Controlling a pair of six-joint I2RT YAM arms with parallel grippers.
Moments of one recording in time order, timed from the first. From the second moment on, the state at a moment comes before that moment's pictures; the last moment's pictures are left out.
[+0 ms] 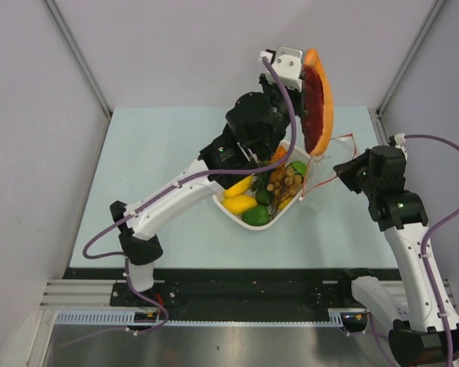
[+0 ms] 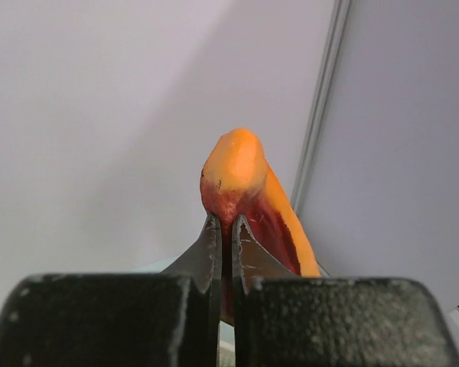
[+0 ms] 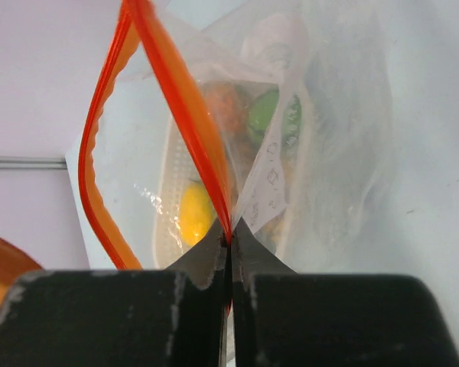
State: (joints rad) left arm -1.11 1.86 2.26 -0.06 -0.61 0.09; right arm 0.12 0.88 1.07 -0.70 0.07 0.87
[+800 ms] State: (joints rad) left arm -1.24 1.96 1.93 0.11 -0.66 0.21; right arm 0.07 0.87 1.09 -0.76 -0.11 0.99
